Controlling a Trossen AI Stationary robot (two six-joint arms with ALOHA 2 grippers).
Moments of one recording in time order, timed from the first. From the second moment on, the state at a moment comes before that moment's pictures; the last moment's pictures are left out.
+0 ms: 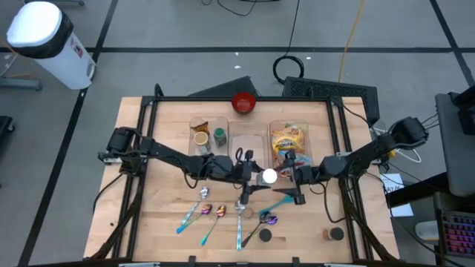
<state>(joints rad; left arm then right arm) -0.18 1.84 1.13 0.63 -0.05 0.07 0.36 1.26 0.32 1.12 0.16 -0.13</state>
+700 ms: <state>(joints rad) -0.18 1.84 1.13 0.62 -0.06 0.06 0.32 1.37 0.41 1.15 0.21 -0.09</state>
